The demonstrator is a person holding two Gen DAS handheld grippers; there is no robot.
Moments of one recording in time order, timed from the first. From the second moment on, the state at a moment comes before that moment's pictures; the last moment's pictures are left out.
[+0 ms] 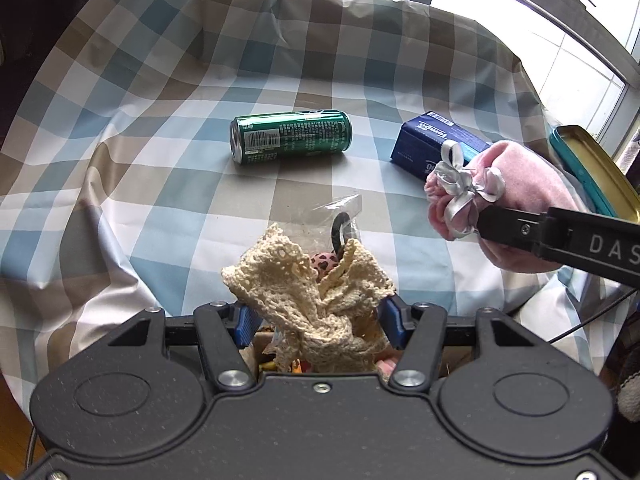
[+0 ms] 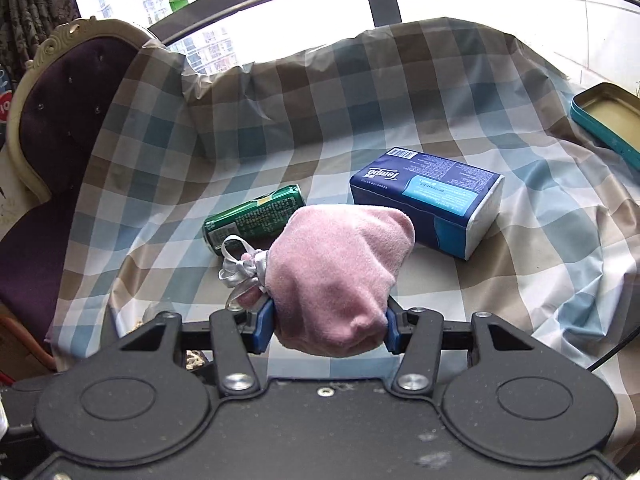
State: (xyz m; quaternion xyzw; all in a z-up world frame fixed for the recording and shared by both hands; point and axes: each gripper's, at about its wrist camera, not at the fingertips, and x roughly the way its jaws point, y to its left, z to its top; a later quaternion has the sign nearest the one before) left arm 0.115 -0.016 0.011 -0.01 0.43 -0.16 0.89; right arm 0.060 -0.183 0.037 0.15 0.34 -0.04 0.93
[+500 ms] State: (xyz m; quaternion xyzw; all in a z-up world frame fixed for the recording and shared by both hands) left arm 0.063 -0.018 0.011 0.02 0.44 -0.17 0.88; right arm -0.038 -0.176 0.051 0.15 0.32 -0.01 0.94
